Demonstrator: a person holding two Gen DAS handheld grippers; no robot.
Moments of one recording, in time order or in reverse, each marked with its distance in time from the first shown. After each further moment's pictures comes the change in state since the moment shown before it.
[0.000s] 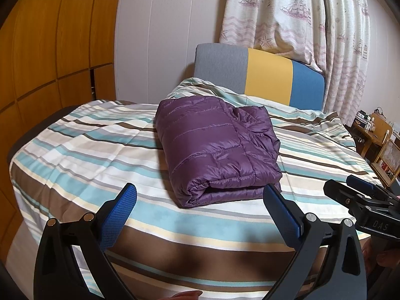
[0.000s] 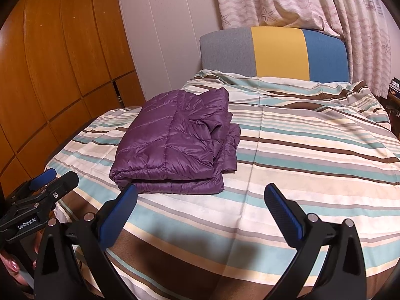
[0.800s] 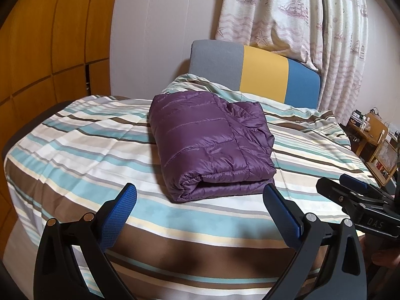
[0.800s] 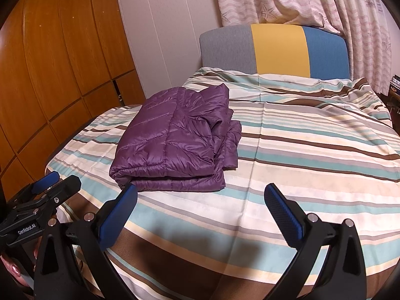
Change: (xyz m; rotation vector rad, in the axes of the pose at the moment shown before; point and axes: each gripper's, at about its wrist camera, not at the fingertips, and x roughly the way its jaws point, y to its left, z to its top) left arm 0.003 -0.003 -0.004 -0.015 0.027 -0.040; right arm 0.005 0.000 -0.003 0.010 0.013 0.005
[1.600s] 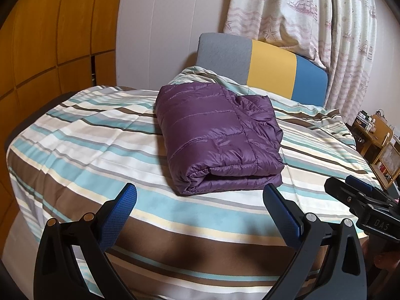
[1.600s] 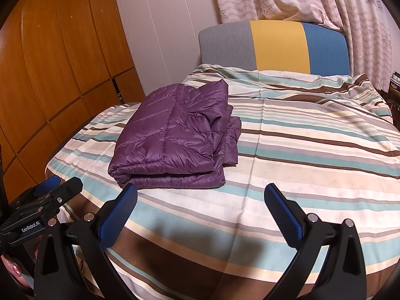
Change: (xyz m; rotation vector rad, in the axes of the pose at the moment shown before) left arm 0.008 0.009 -0.002 -0.030 0.043 0.031; right arm 0.004 -0.001 -0.002 0.009 0.016 0.001
